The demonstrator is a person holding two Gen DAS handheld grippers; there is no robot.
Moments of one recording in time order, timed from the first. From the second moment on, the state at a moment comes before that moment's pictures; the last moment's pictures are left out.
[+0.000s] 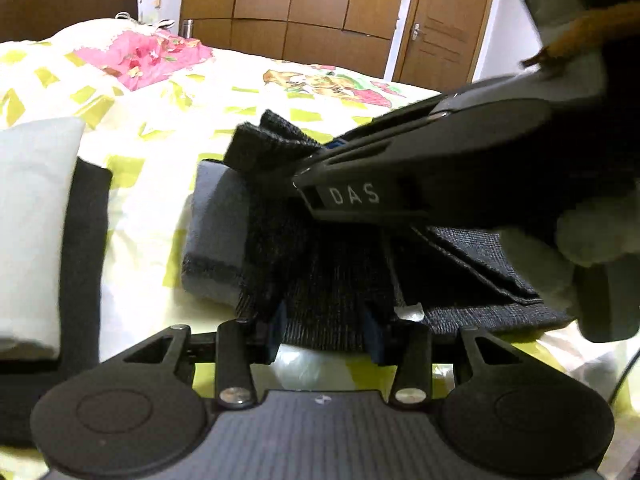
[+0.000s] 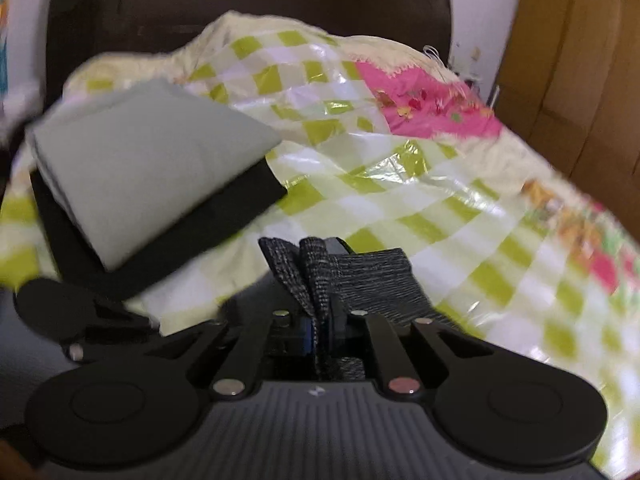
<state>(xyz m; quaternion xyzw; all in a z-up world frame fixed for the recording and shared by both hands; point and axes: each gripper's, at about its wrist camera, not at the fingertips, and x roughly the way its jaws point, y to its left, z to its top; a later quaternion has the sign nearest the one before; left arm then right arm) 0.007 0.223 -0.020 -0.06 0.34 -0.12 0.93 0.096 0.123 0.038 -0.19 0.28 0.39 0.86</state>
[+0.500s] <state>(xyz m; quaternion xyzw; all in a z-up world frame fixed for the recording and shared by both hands) 0.010 0.234 -0.023 -0.05 0.36 -0.09 0.93 0.105 0.099 0.072 -0.11 0.24 0.37 0.89</state>
